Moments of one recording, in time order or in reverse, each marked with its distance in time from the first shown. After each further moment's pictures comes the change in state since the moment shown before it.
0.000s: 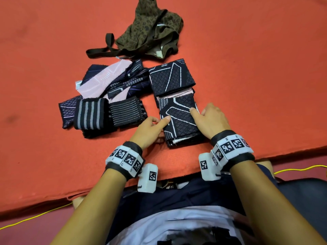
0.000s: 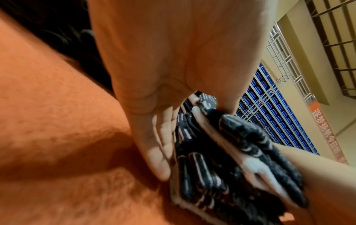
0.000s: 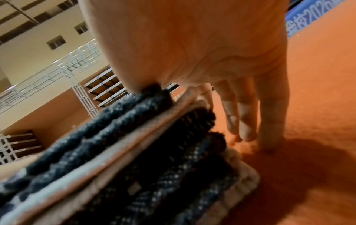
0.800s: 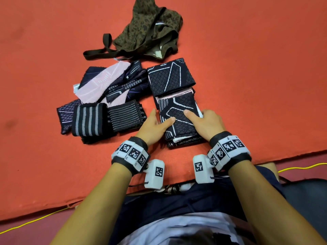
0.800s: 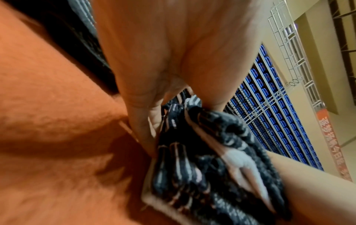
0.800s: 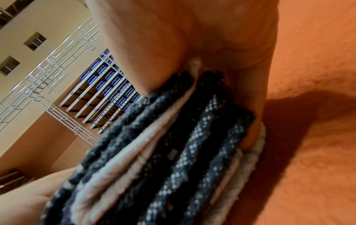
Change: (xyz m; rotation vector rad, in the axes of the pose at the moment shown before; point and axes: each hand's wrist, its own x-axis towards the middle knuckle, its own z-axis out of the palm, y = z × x) left_hand 0.038 -0.001 0.004 -0.111 -0.076 0.130; right_hand 0.021 0.006 0.022 0.228 -0.093 0.036
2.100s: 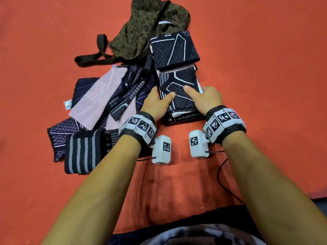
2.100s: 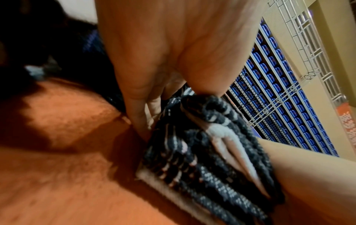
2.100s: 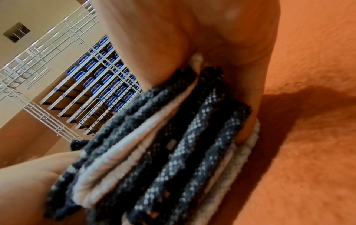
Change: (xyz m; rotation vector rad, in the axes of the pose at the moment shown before) left_hand 0.159 0.041 -0.038 0.184 0.161 0.031; right_hand 0.141 -0.073 0.004 0.044 0.084 0.043
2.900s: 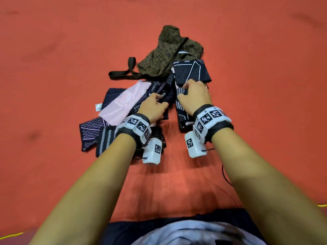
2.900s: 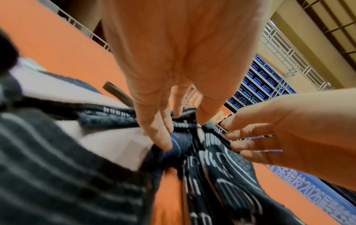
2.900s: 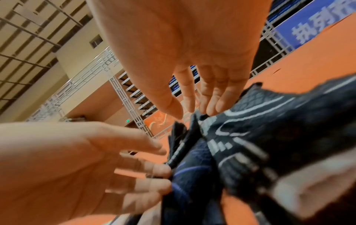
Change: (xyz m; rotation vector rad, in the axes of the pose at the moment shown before) left_hand -0.062 0.047 -0.067 0.113 0.105 -0.041; right_hand -0.067 -0.096 0.001 -0.250 0.061 -0.400
